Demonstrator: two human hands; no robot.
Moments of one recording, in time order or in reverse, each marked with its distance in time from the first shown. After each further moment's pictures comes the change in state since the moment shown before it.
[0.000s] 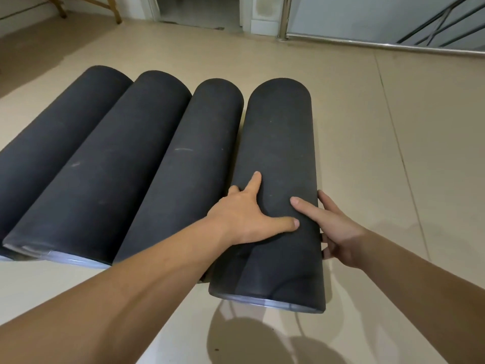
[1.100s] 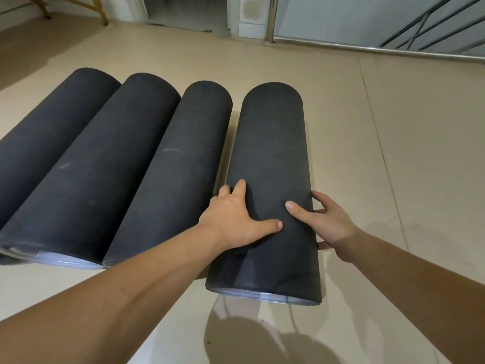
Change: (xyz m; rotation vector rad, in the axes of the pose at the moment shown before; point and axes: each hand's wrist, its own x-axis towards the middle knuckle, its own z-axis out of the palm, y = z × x) left_hand -0.006 -0.005 0.018 0.045 0.112 0.039; right_hand -0.004 0.013 -0.016 -0.091 0.187 -0.153
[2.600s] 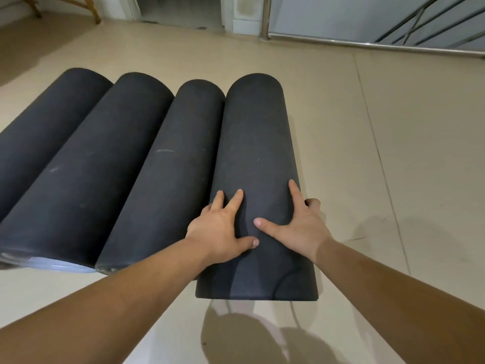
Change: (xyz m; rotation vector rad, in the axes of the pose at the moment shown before) left_hand 0.000 -0.024 0.015 0.240 -0.018 0.072; right_hand 0.002 0.007 0.033 -0.600 0.075 -0.138
